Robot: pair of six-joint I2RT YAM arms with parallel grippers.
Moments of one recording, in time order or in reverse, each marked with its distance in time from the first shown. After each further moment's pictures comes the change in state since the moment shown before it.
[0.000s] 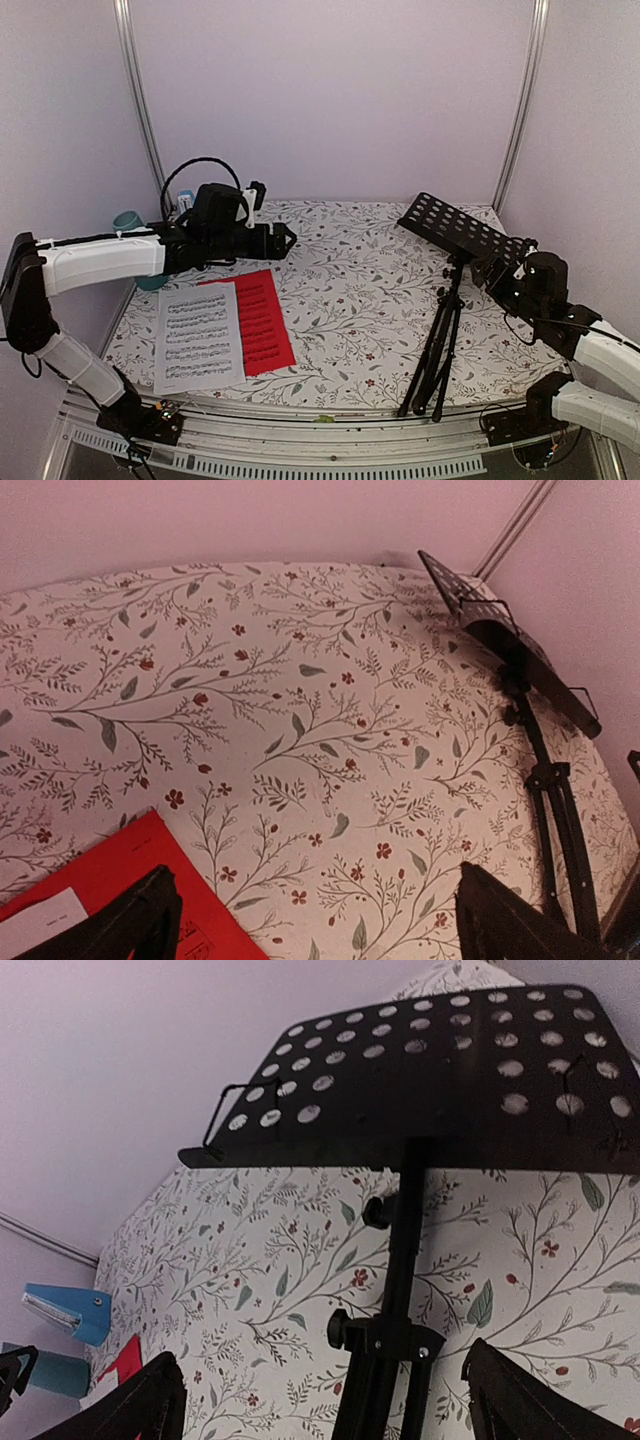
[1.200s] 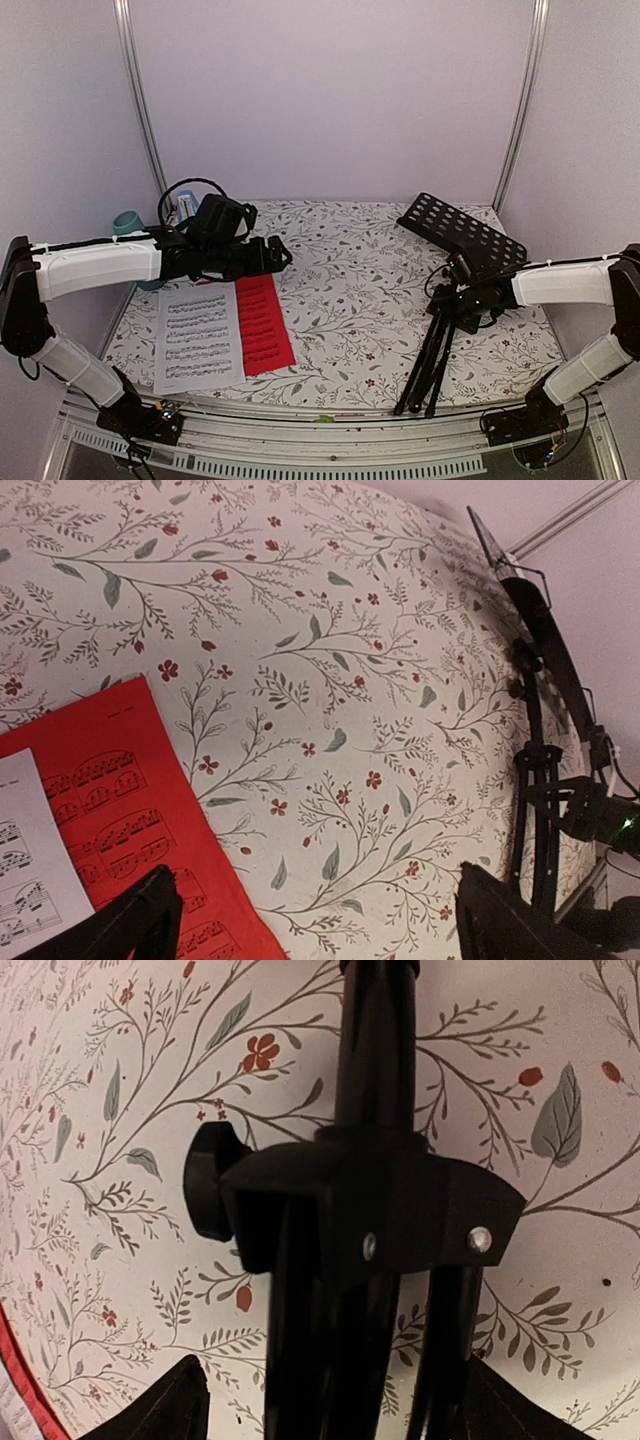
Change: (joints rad) left arm -0.027 -0.017 -0.031 -0.187 0.010 -0.275; right arm 0.142 0.703 0.262 -0.229 -0.135 0.128
